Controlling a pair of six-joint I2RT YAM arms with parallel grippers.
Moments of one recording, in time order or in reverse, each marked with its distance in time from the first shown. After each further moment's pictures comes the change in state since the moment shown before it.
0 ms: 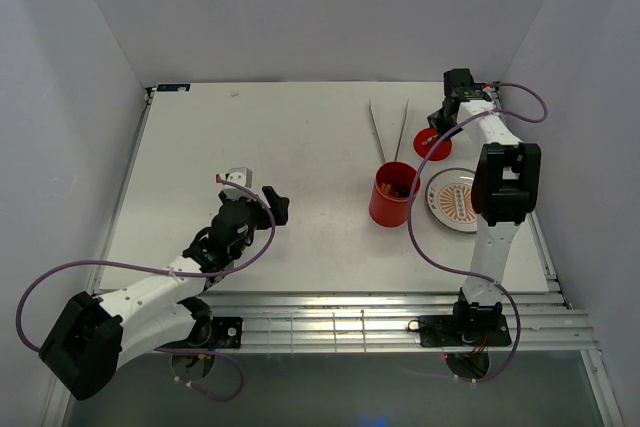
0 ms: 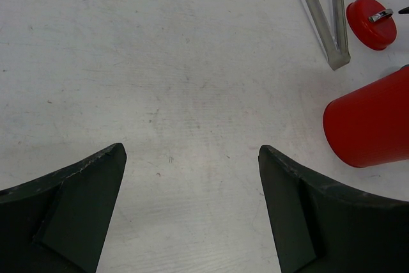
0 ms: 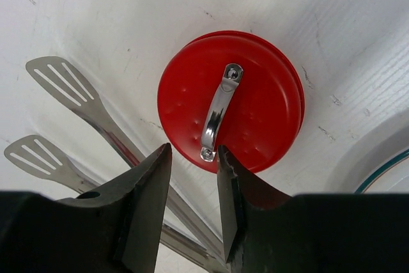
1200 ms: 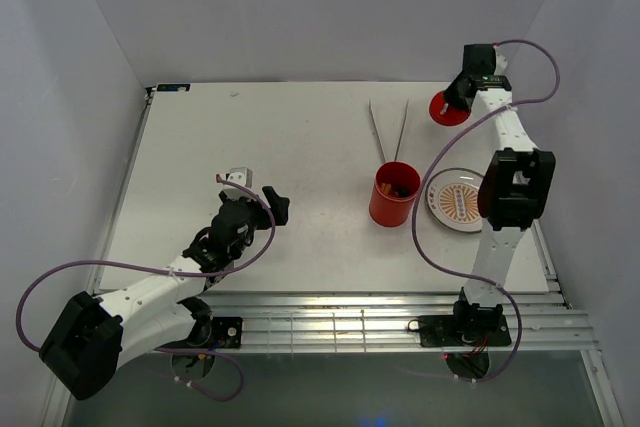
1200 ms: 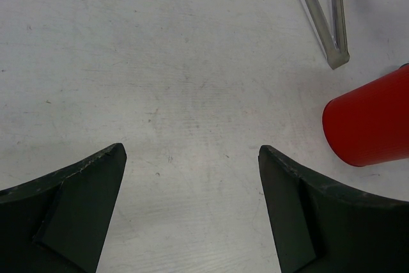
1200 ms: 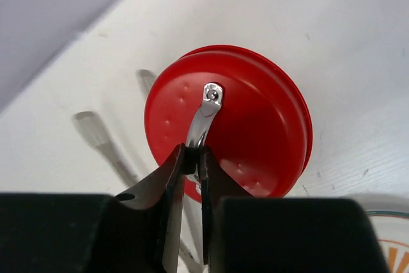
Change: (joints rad) left arm 0.000 0.000 0.000 0.000 0.004 0.001; right arm -0.032 -0.027 0.134 0.066 -0.054 -0.369
